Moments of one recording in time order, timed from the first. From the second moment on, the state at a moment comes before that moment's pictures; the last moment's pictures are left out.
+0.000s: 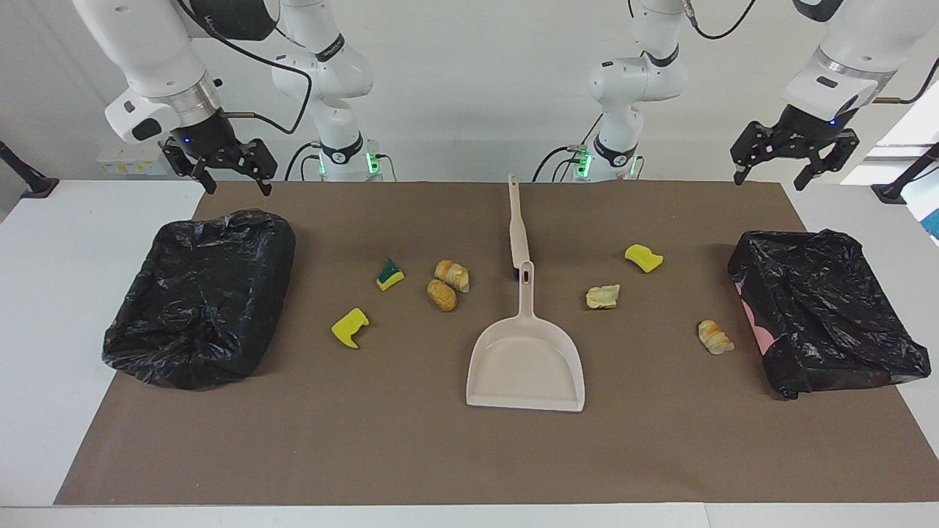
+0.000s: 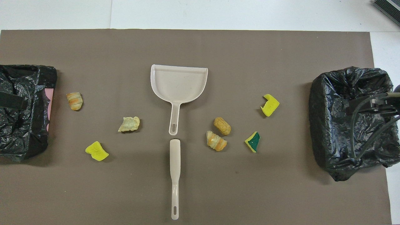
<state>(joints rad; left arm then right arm) 0.02 -0.02 -0.05 -1.48 0.01 1.50 0.19 -0.02 -0.03 -0.02 -1.60 0.01 1.52 0.03</state>
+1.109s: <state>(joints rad) 0.02 -0.02 -0.05 -1.48 0.01 1.47 0.19 -0.02 -0.03 -0.02 -1.60 0.01 1.52 0.03</state>
